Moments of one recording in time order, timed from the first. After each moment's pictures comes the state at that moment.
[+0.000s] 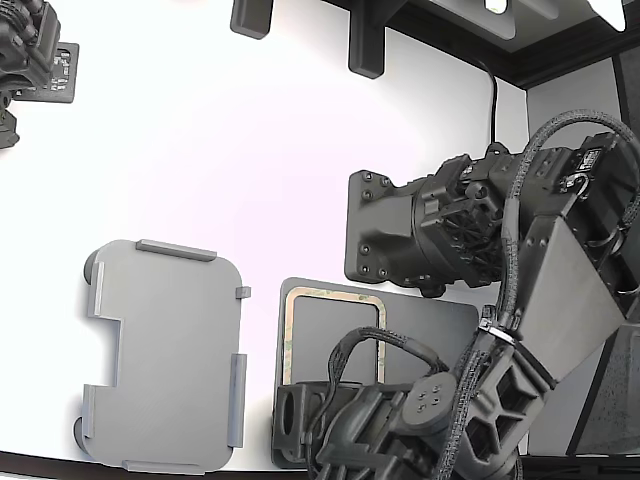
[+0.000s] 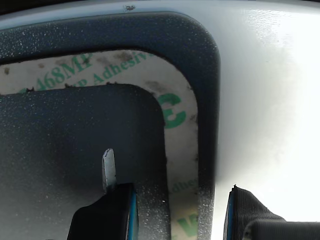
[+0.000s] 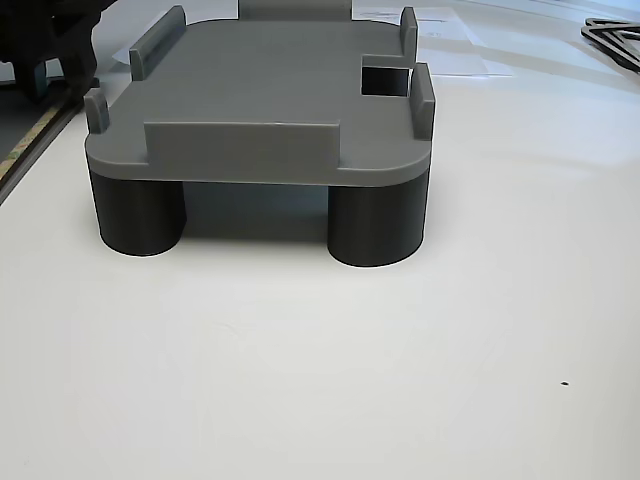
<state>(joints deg) 52.3 79.8 93.9 78.1 -0.2 -32.6</state>
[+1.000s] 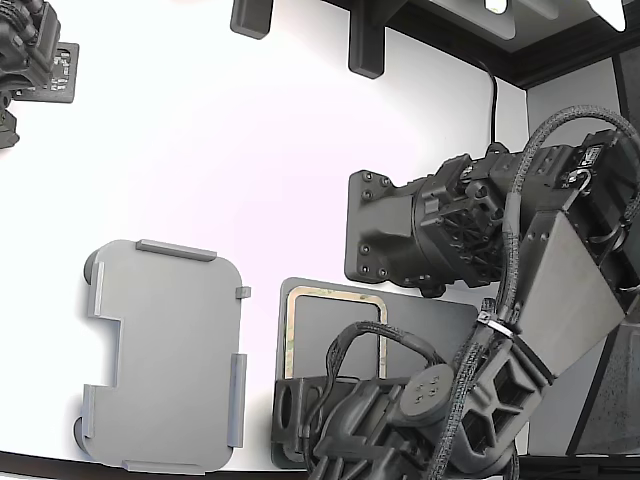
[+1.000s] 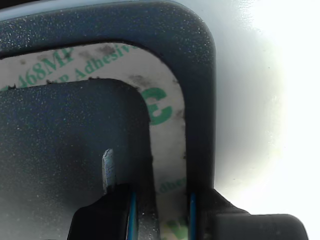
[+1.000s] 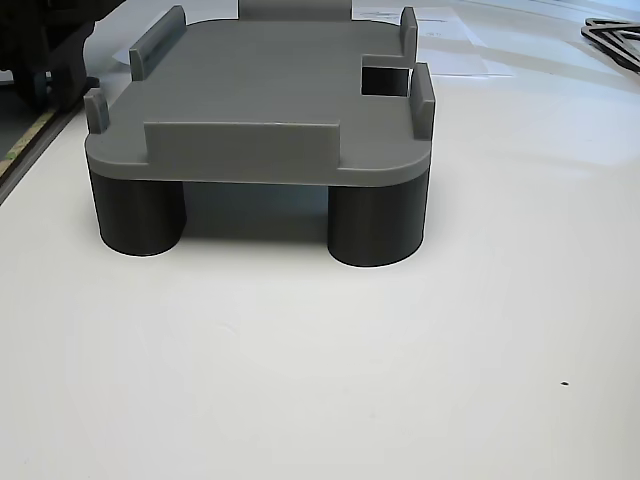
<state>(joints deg) 51.7 80.9 96.9 75.9 0.0 -32.5</state>
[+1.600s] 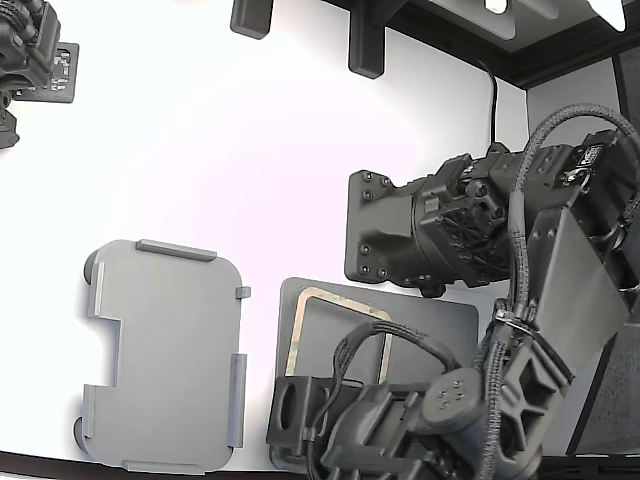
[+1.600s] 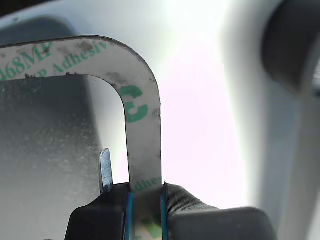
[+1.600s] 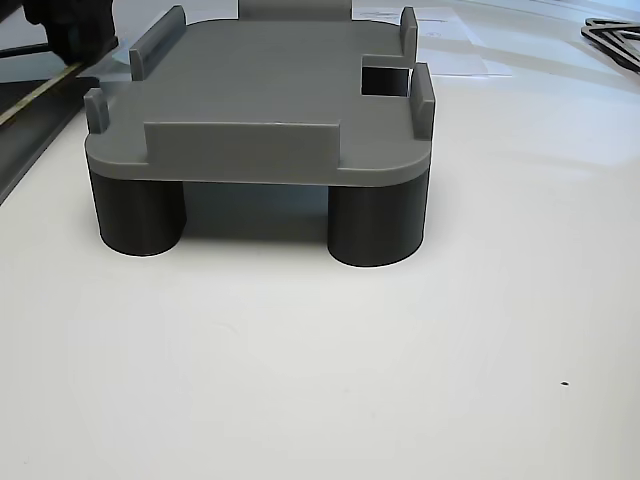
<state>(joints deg) 51.2 80.7 84.0 84.3 7.1 -26.5</state>
